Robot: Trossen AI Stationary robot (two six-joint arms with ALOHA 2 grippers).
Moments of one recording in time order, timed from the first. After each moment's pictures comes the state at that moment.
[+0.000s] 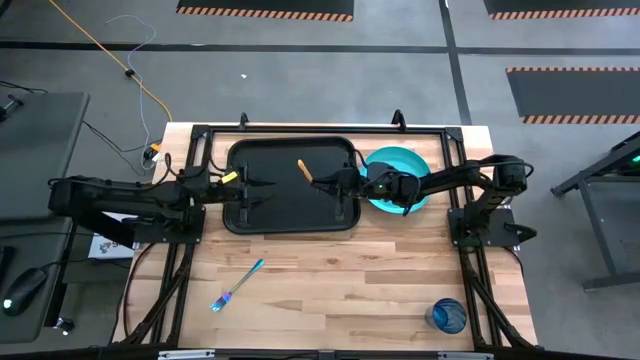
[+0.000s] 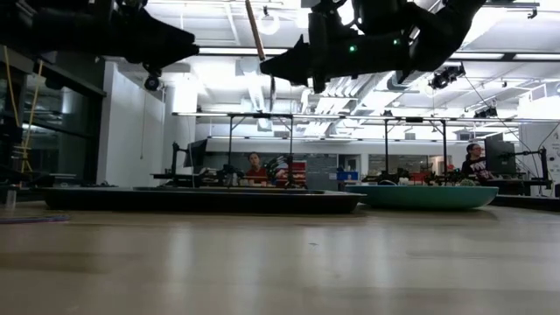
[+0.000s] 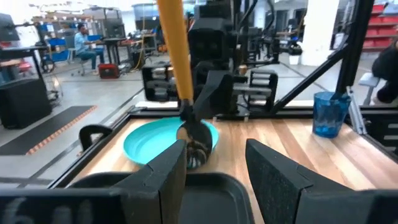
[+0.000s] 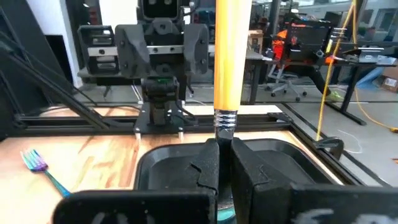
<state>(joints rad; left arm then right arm) 0.12 0.74 0.27 0.48 0.03 0.05 -0.11 1.69 0.82 0.84 -0.02 -0.06</state>
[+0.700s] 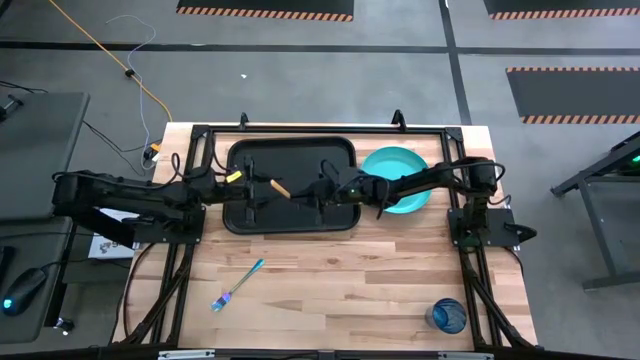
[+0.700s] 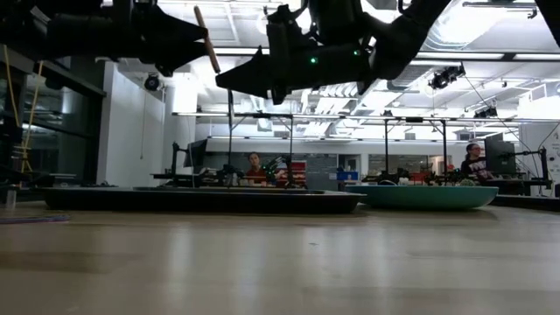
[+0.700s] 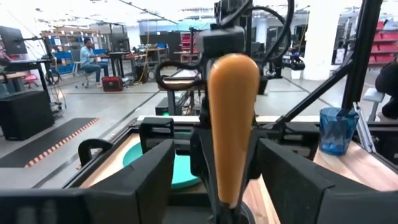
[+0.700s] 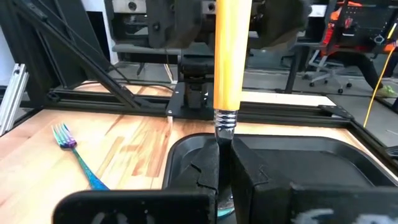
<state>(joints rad) 0.12 0.88 0.27 0.68 0.01 0.04 -0.08 1.91 1.05 0.74 -0.13 -0.09</state>
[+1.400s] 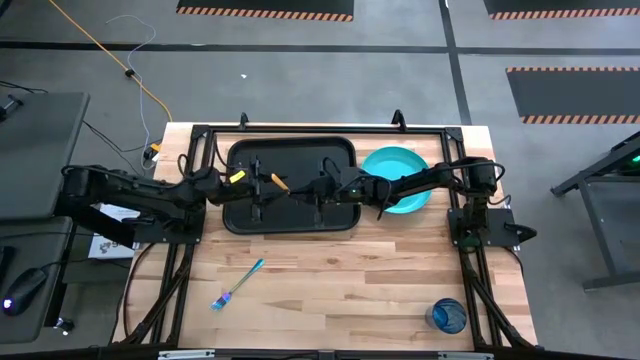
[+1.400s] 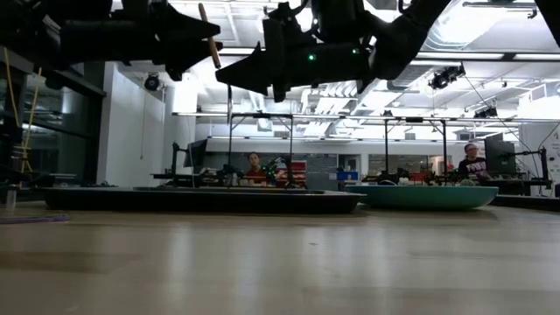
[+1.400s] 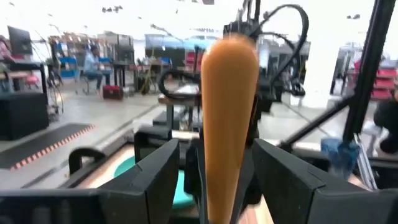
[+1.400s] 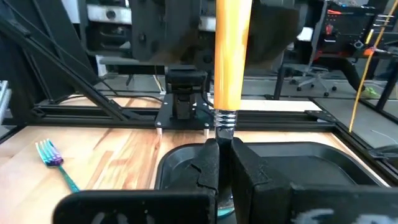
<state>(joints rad) 0.12 1.05 0.27 0.94 -0.01 -0.05 -0.08 1.91 1.05 0.78 -0.08 -0.06</state>
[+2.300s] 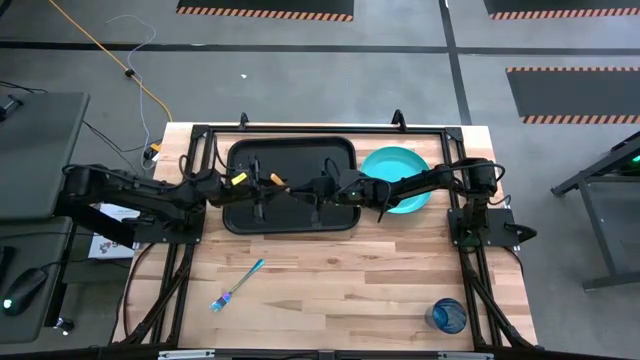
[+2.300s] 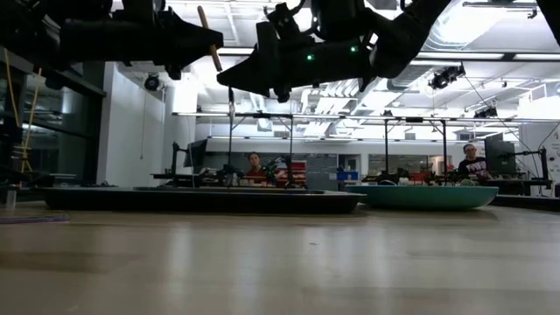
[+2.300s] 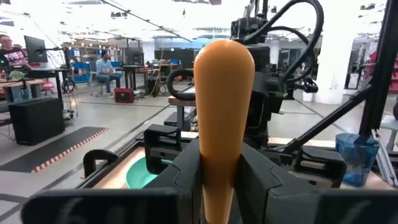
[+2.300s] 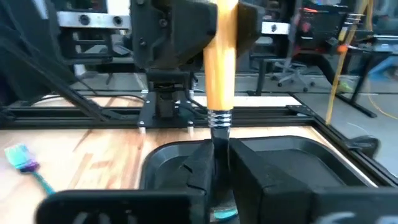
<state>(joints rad) 0.11 1.05 0.27 0.92 -0.07 0.01 -0.06 1.91 1.06 0.76 0.02 -0.06</state>
